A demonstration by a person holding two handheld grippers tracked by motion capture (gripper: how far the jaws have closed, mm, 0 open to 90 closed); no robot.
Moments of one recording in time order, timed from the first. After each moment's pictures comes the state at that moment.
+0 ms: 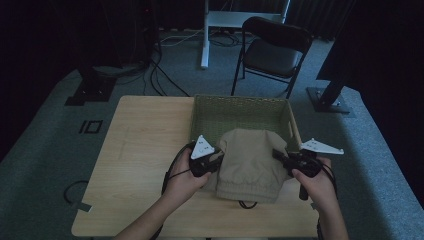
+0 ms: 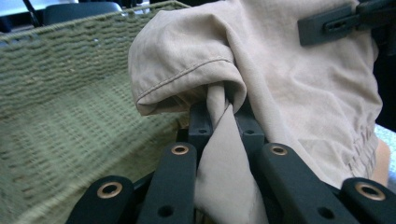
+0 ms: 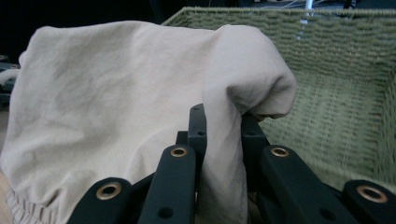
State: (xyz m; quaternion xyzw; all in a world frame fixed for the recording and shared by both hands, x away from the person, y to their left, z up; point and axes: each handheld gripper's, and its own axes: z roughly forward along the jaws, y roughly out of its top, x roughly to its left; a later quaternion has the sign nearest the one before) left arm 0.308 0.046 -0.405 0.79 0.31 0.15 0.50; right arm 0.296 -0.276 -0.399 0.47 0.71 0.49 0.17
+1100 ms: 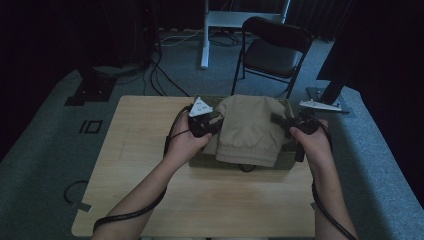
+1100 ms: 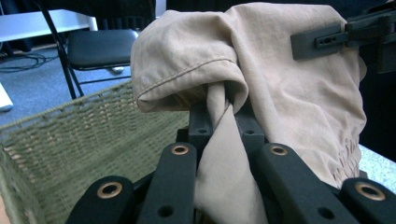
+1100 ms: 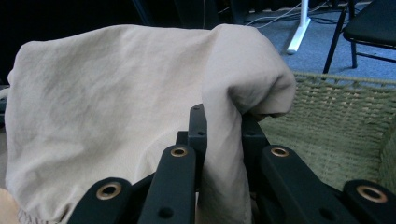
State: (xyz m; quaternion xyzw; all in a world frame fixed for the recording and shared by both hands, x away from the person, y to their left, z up) left arm 0.385 0.047 -0.352 0.77 0.32 0.16 0.53; right arm 0.382 -0.273 -0.345 0.50 0.69 0.51 0.15
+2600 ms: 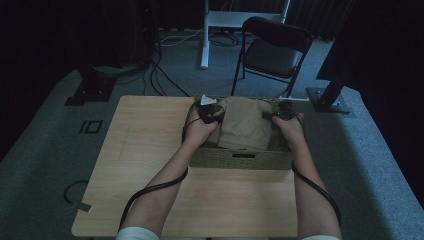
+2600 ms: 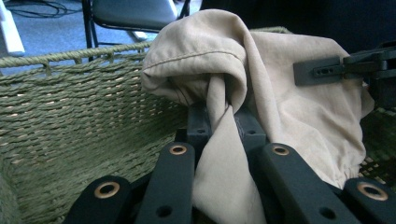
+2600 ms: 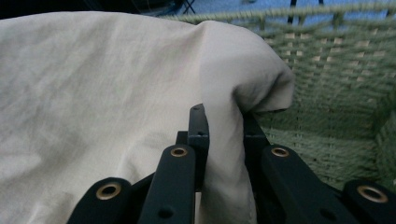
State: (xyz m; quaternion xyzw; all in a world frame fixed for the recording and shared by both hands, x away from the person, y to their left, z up) left arm 0.483 0.024 -0.440 0.75 0.42 0.13 0.49; right arm 0.498 -0.272 -0.442 0.59 0.68 0.42 0.13
